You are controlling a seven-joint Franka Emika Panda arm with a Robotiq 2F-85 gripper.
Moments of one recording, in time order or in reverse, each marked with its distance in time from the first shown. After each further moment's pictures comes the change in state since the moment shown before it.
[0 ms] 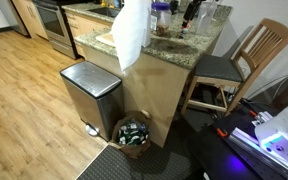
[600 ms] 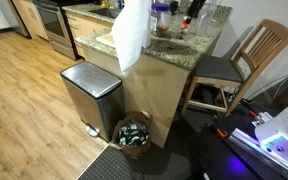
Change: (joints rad) arm 0.003 -0.069 -0.012 -0.031 -0.015 -0.007 0.029
